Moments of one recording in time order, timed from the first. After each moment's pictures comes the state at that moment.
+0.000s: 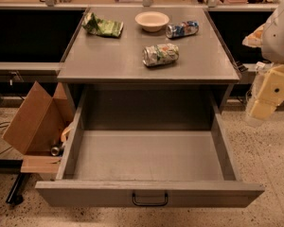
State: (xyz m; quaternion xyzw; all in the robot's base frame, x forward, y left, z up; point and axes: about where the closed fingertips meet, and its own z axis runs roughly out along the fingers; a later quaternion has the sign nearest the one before) arm 0.438 -0.217 0.977 -0.60 0.78 -0.03 0.16
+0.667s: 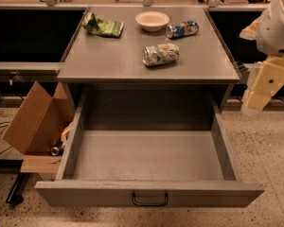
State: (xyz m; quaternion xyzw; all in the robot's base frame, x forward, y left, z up) arm 0.459 -0.221 0.979 -0.61 0.78 -0.05 0.16
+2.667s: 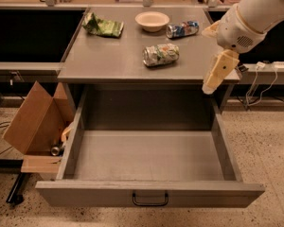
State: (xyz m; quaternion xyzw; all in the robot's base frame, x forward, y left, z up) arm 0.580 -0.179 0.929 -0.64 0.73 0.04 0.25
